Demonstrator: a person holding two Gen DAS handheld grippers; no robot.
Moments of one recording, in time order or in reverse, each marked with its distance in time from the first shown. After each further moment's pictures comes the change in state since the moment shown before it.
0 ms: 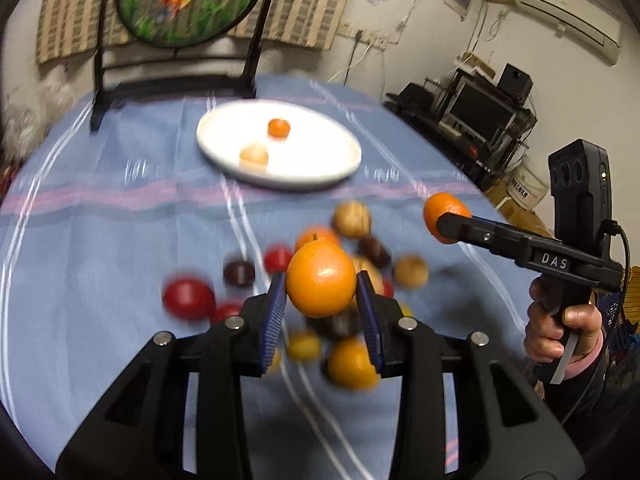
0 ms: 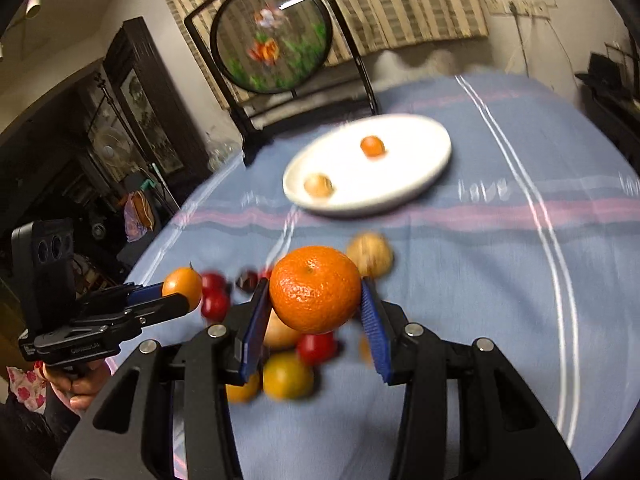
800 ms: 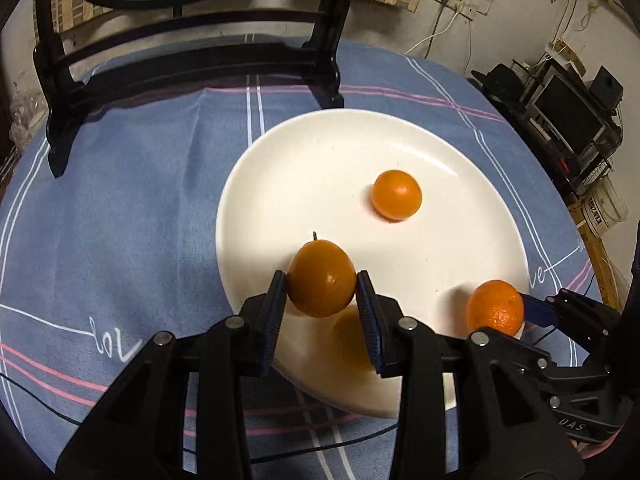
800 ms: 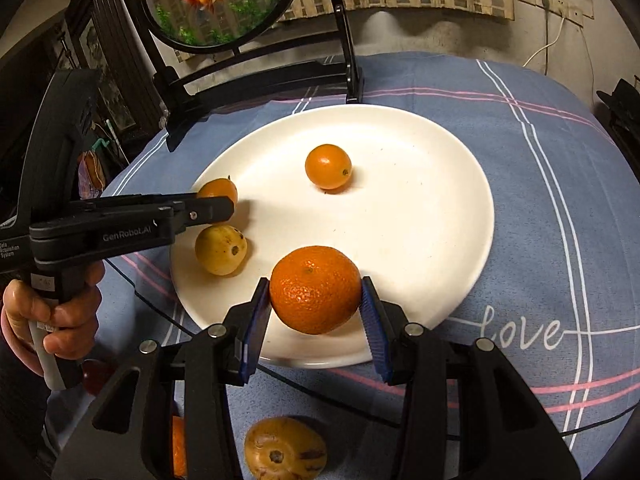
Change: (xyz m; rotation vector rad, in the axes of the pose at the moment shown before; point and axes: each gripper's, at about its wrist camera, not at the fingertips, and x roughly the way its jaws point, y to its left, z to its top) left arm 0.197 0.096 0.144 -0.103 0.205 0.191; right arm 0.163 -0.045 0.090 -0.070 0.195 -0.138
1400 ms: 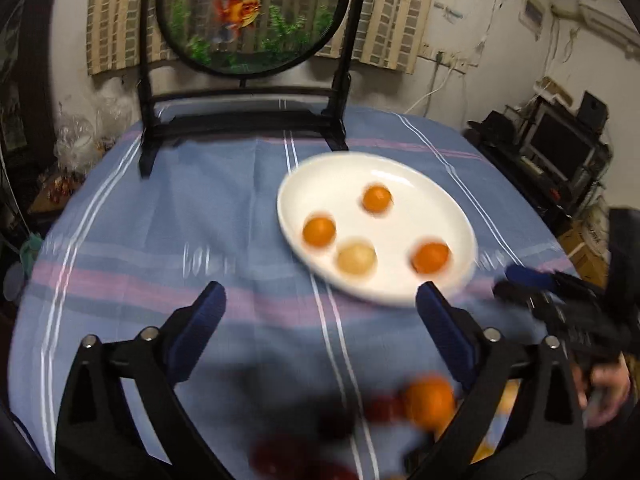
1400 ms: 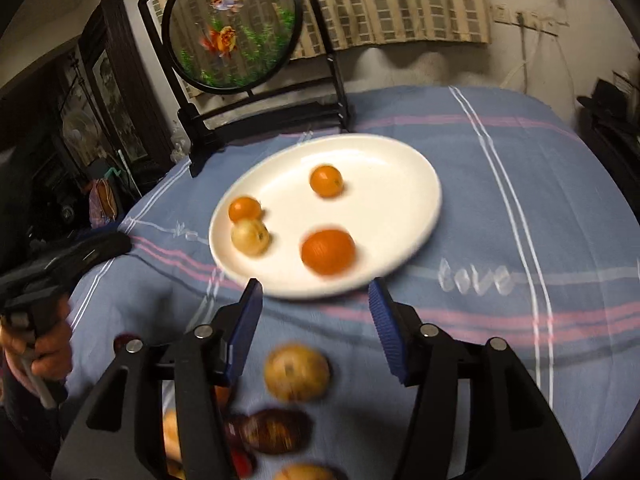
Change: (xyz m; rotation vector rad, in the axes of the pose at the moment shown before) left arm -0.134 -0.005 -0.107 -0.019 -0.251 0.052; right arm -0.080 -0.009 -0.053 0.042 -0.137 0.020
